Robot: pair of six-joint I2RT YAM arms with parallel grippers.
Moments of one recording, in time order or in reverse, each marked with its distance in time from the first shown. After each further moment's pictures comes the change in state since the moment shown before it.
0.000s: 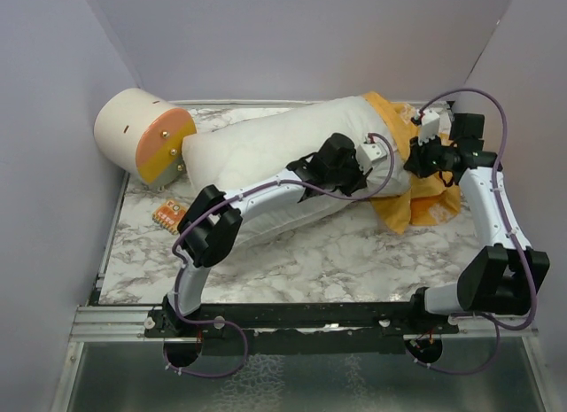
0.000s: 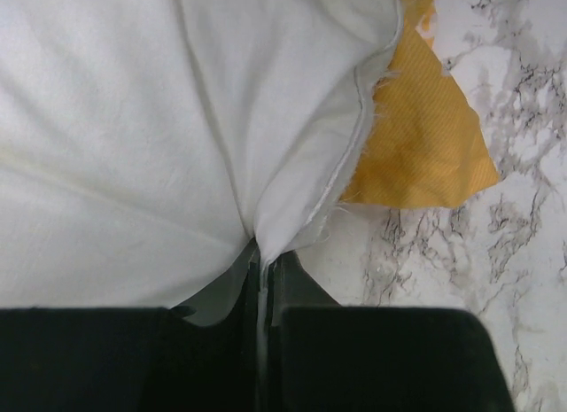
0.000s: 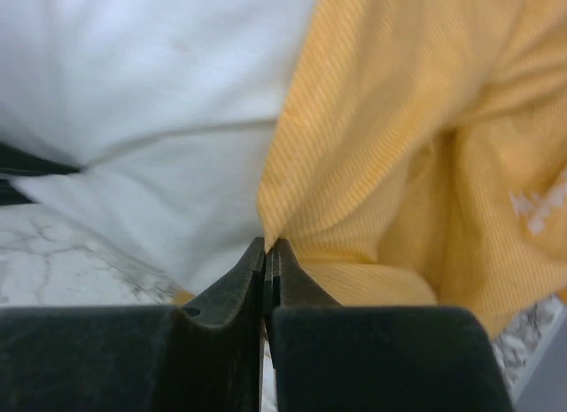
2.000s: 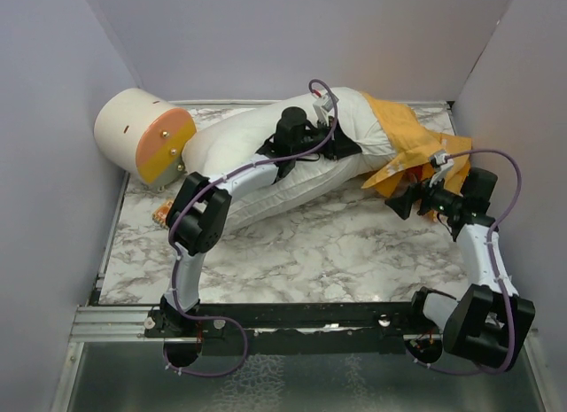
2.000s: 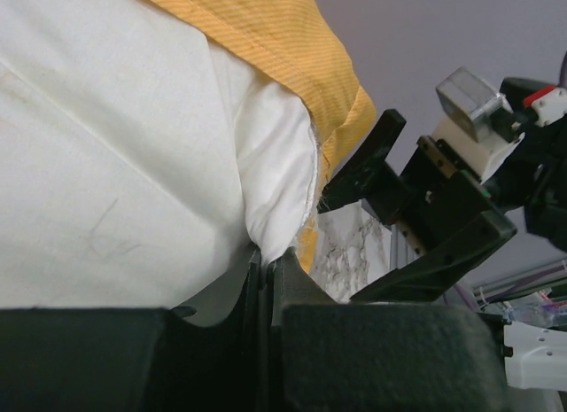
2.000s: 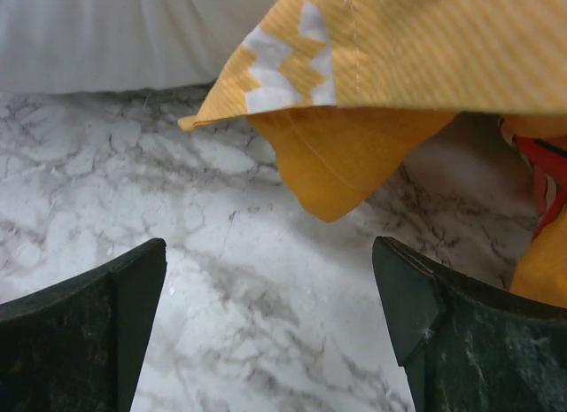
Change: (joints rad) left arm 0.236 0.017 -0.056 0.543 0.374 -0.753; right arm -0.191 -0.298 -0.475 0.309 -0.490 0.126
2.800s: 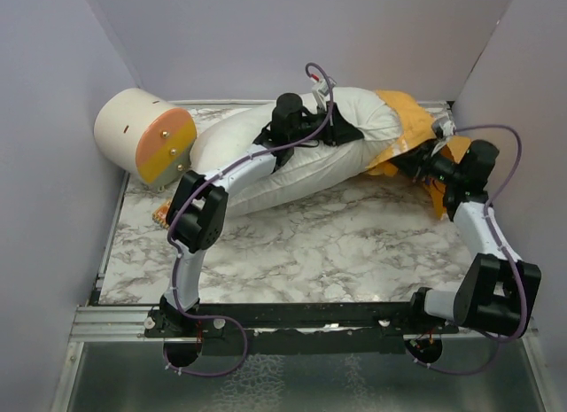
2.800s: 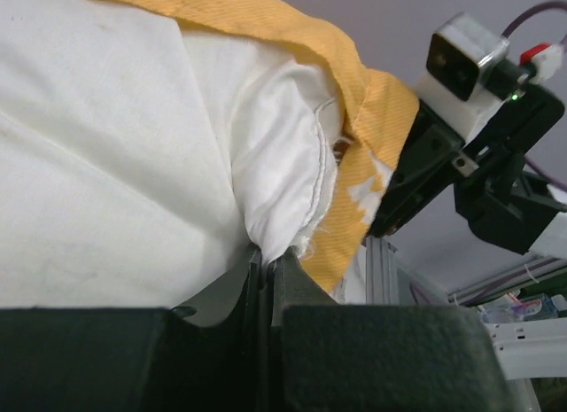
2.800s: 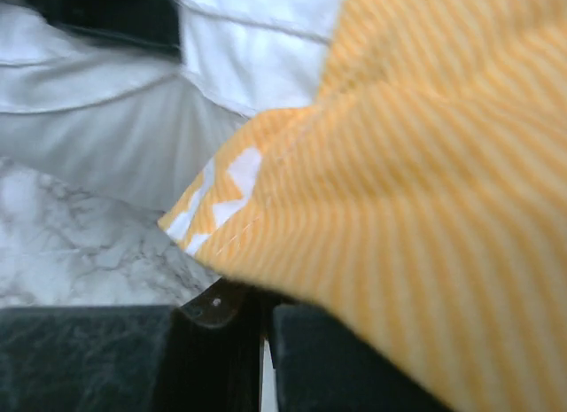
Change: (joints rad) left arm 0.030 0.024 0.095 0.017 0.051 -0.085; right arm 0.101 0.204 -0.034 0.778 -0.115 0.379
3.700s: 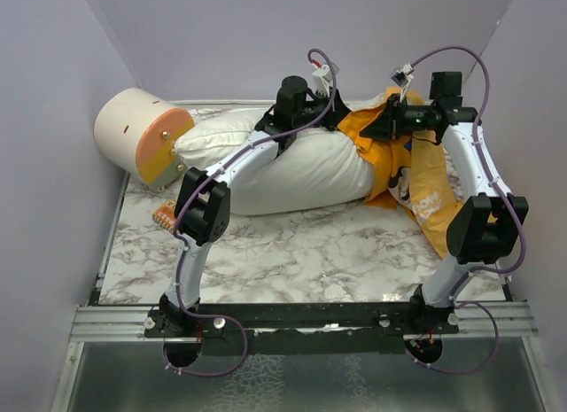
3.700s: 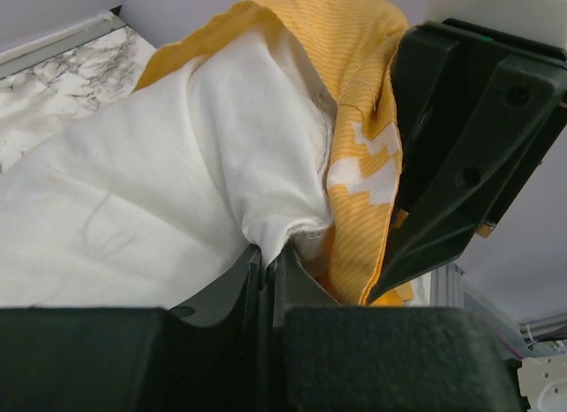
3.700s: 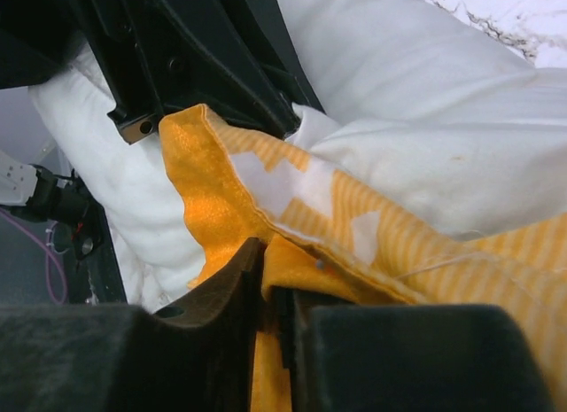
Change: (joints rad) left arm 0.024 0.093 0.282 -0.293 -0.078 0.186; right arm 0.225 0.457 0.990 -1.120 -0.065 -0.251
